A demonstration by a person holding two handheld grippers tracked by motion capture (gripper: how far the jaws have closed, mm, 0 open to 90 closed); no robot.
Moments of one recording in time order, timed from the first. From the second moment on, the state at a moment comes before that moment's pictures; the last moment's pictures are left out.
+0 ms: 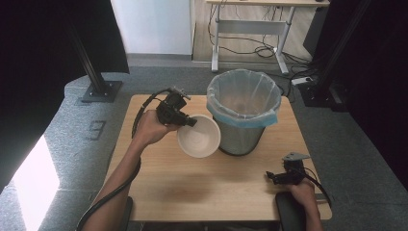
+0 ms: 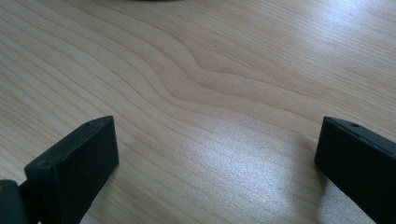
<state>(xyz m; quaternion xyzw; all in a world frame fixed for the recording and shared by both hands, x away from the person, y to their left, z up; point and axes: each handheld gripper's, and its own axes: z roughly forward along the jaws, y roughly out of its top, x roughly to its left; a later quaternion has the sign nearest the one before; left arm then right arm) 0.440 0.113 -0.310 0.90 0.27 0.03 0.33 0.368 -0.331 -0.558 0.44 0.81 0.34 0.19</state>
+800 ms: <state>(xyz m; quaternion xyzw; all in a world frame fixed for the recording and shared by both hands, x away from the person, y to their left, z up) 0.457 0.117 -0.245 0.90 0.28 0.03 0.35 0.368 -0.331 -0.558 0.44 0.81 0.34 0.19</state>
